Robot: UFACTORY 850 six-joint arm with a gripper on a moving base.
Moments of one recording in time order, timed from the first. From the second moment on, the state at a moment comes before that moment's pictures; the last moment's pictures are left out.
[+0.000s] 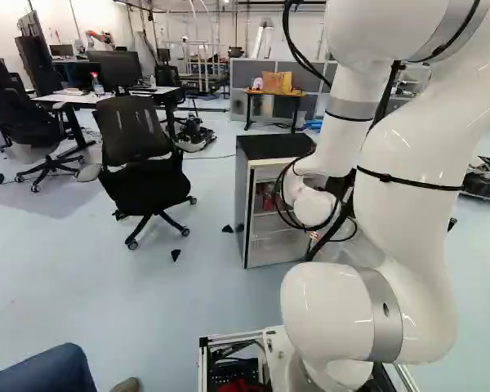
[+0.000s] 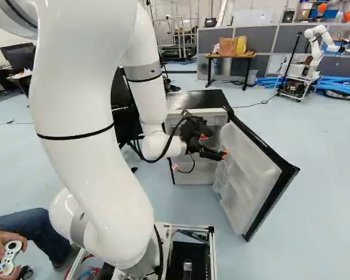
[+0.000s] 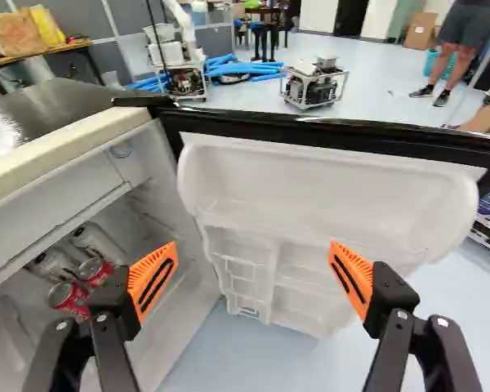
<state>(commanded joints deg) -13.9 -15.0 -18.6 37.5 62.5 0.0</state>
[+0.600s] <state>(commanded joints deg) -13.9 -15.8 -18.9 19.5 60.9 0.0</state>
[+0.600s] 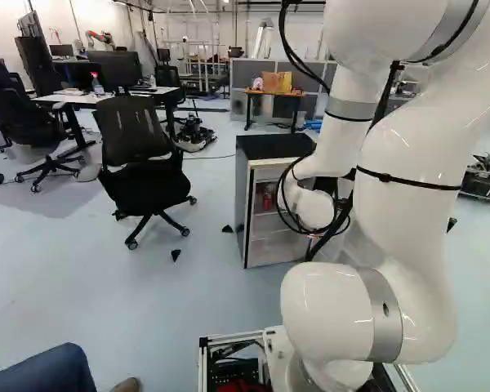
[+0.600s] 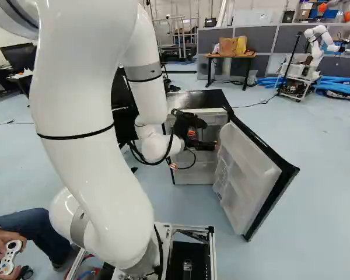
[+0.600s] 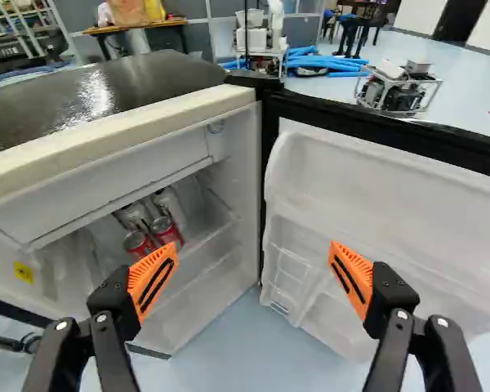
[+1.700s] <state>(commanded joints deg) -17.3 -31.4 -29.2 -12.3 60.9 0.0</state>
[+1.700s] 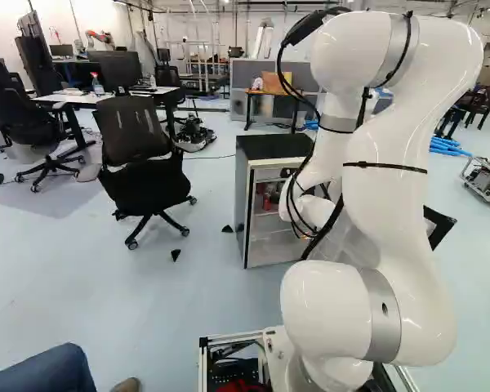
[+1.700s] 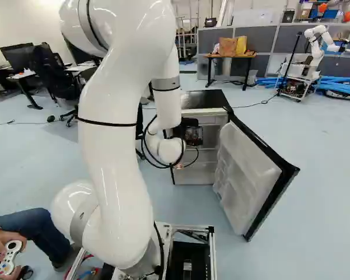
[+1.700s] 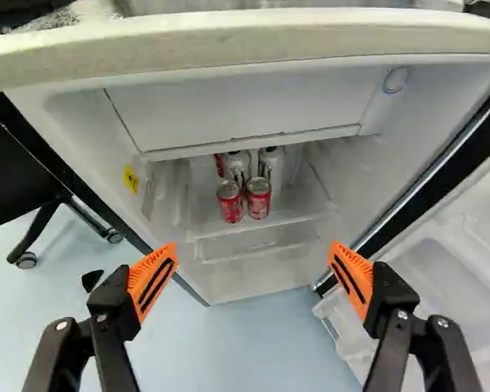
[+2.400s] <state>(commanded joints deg) -19.1 -42.2 -38.5 -17.7 60.9 0.0</state>
